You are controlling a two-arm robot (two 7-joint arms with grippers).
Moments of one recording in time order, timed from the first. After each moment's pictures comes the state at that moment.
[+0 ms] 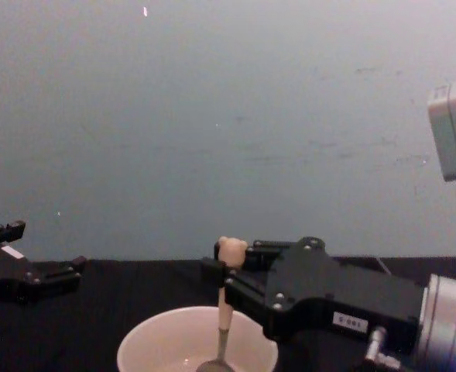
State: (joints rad) left arm -0.20 0.60 0.45 -1.41 -0.25 -0.12 0.03; right arm 0.33 0.35 -0.57 -1.33 0.35 -0.28 0.68
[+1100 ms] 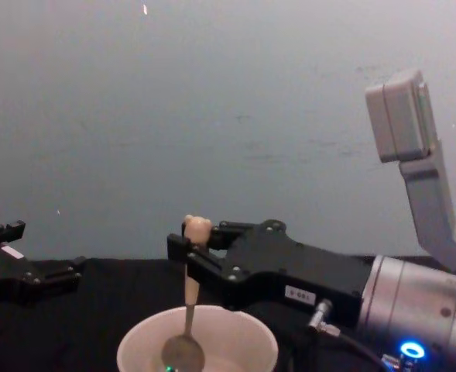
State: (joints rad) left arm -0.20 0.60 0.45 -1.41 -0.25 -0.12 0.03; right arm 0.40 0.26 -0.59 -1.23 0.35 -0.29 0.66
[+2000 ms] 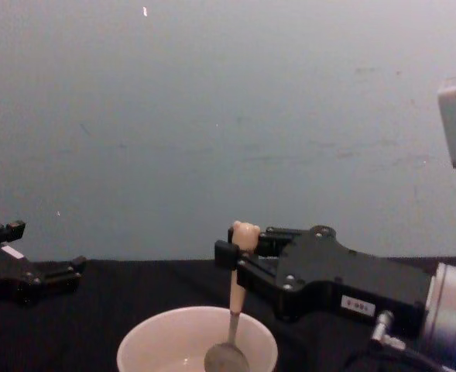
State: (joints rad) left arm -0.20 0.60 0.45 -1.41 -0.25 -0.12 0.03; right arm 0.33 0.34 -0.54 -1.32 0.36 -0.28 0.67
